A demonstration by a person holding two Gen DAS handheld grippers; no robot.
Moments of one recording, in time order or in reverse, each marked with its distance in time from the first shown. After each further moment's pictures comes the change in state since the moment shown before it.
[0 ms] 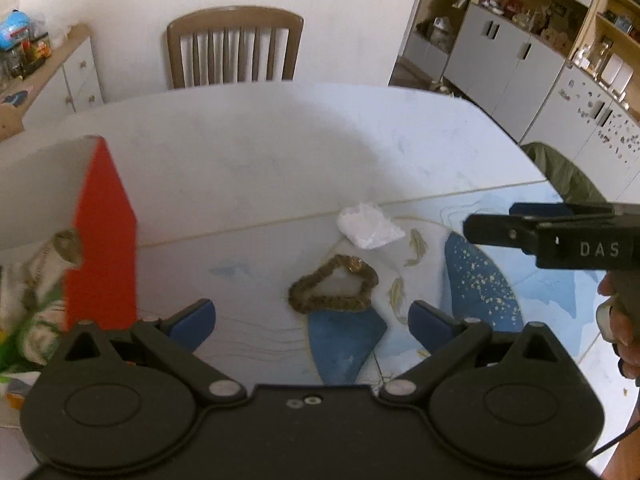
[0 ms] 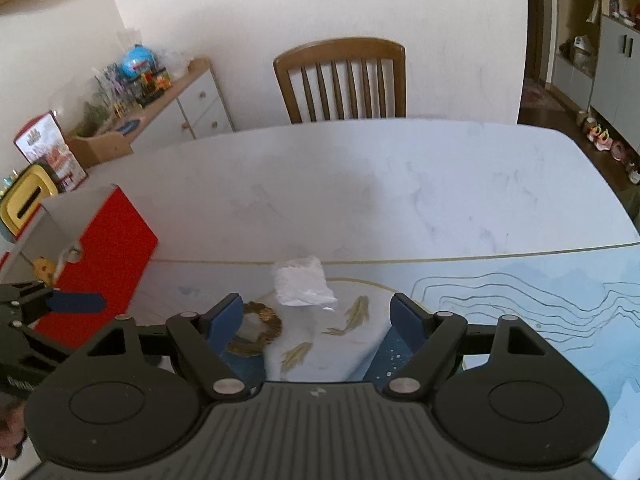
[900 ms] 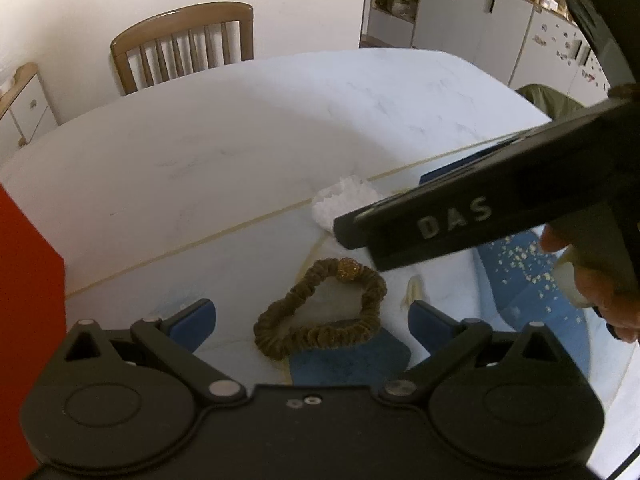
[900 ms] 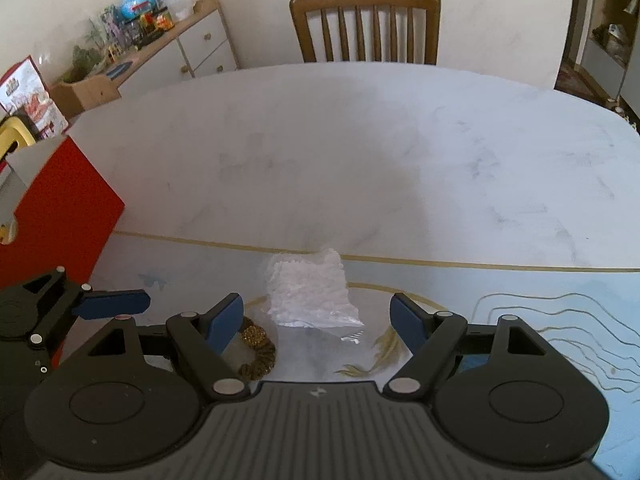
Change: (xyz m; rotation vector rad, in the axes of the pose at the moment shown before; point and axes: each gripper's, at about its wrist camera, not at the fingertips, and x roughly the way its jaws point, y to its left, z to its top) left arm 0.075 -0.021 0.002 0.201 0.007 0.011; right arm 0.102 0.013 0.011 -0.077 0.142 0.015
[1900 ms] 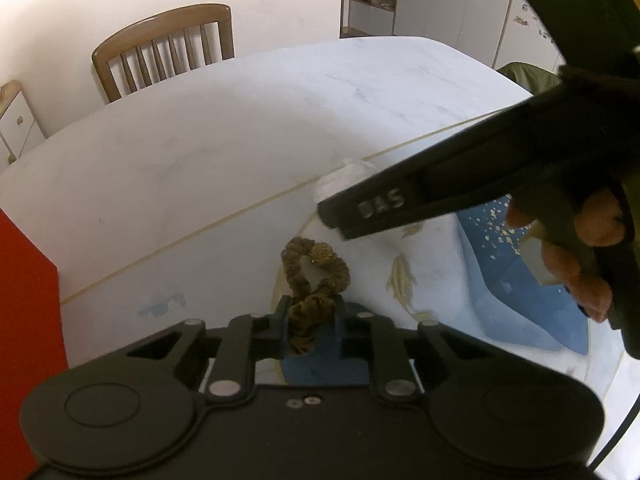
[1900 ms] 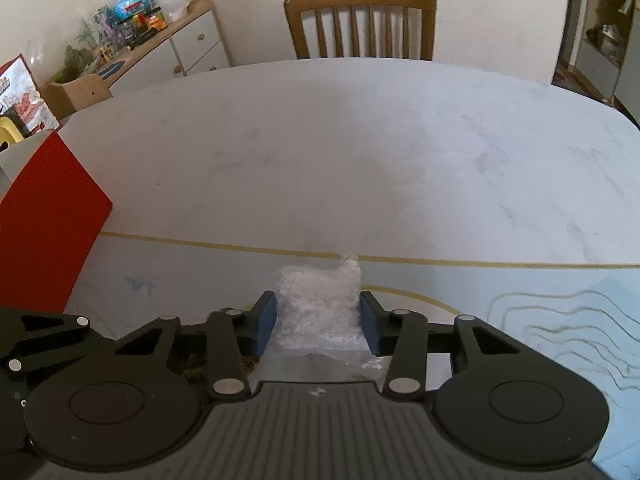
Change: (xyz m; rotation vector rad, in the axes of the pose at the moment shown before) left arm -0.007 -0.009 -0.011 0.067 0.012 -0.017; right arm 0.004 -0.001 -0.006 0.037 -0.021 -0.021
